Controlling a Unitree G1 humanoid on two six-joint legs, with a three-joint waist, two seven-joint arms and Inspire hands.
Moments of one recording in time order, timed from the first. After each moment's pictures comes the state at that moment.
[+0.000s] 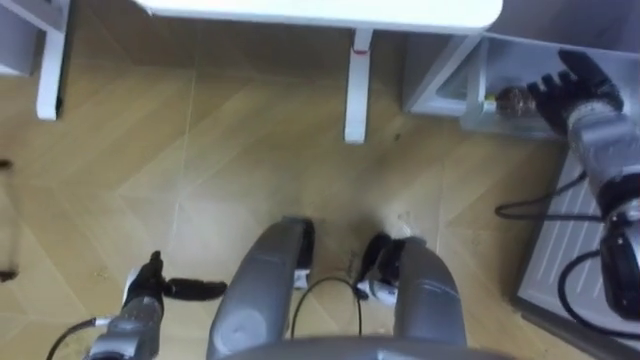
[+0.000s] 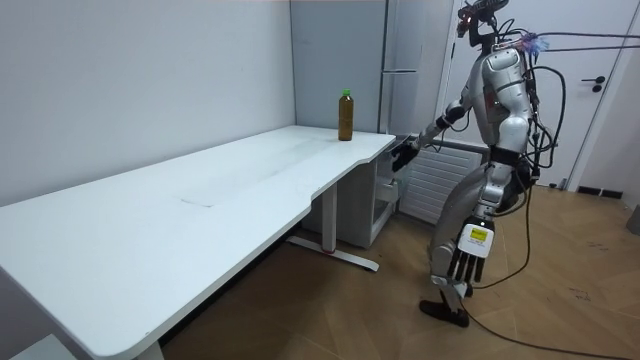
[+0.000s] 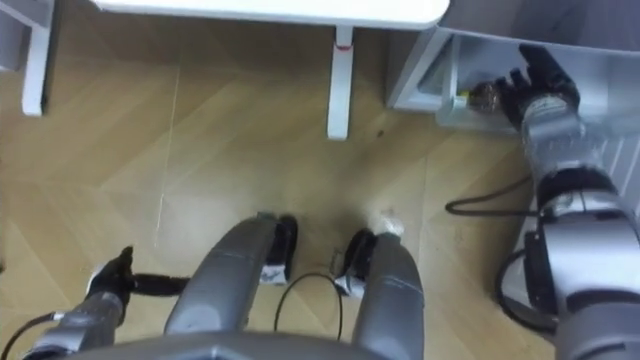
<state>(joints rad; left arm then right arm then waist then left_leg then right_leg) 0.07 0.33 -0.21 0.97 -0.31 0.04 0.16 -0.57 -0.53 0.06 1.20 1.47 0.04 -0.07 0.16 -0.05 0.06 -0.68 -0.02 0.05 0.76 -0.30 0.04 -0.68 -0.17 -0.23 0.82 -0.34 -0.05</state>
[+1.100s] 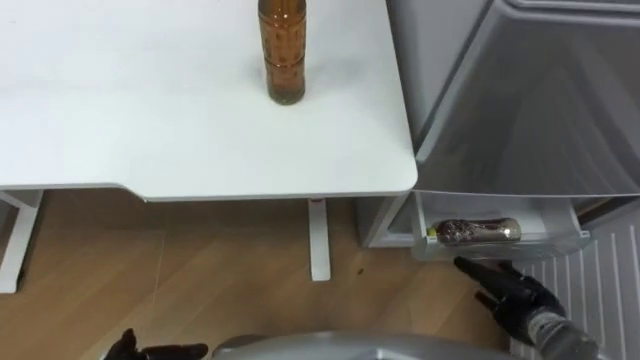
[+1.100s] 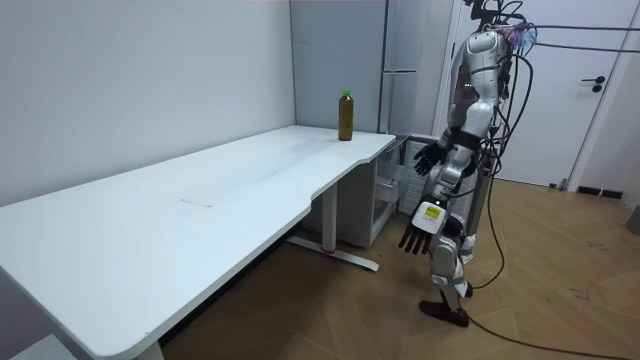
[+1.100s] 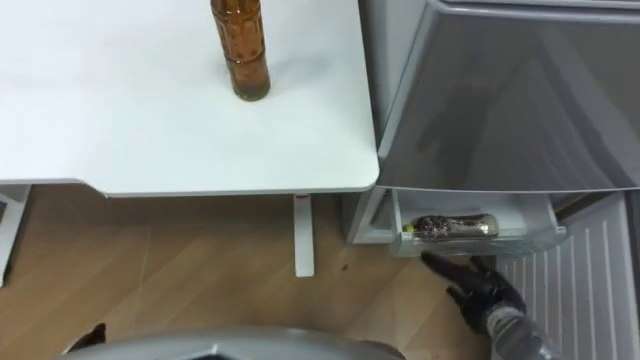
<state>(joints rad) 0.27 0.26 0.02 1.02 -0.31 -0.01 0.14 0.08 -0.35 0.01 1.14 0.72 0.04 0.22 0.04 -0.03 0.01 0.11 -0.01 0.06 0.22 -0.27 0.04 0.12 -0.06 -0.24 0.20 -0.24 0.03</state>
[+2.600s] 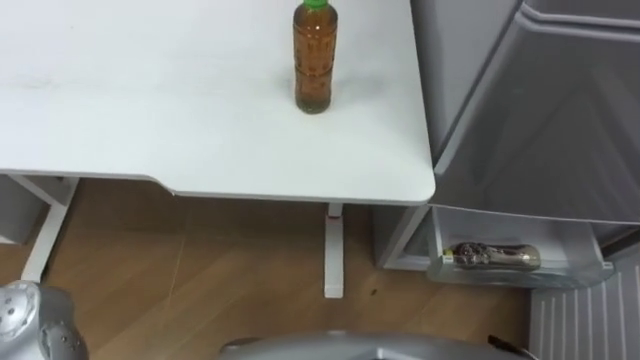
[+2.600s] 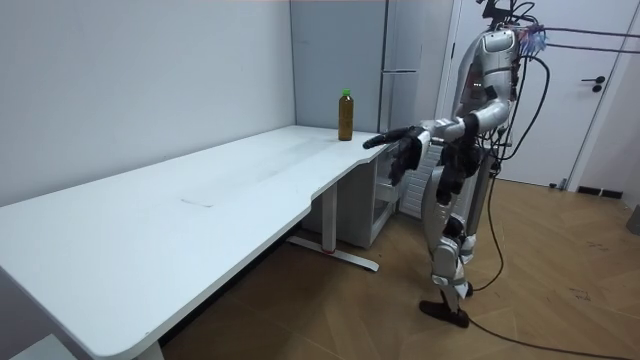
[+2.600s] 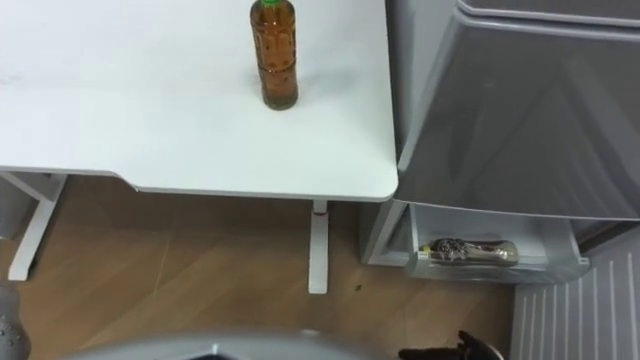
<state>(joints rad) 0.27 0.23 0.45 0.12 -0.43 -0.23 0.86 0.20 -0.26 -0.07 1.22 0.19 -0.03 0.06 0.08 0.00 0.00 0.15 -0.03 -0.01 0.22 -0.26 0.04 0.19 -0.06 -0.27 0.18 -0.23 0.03</state>
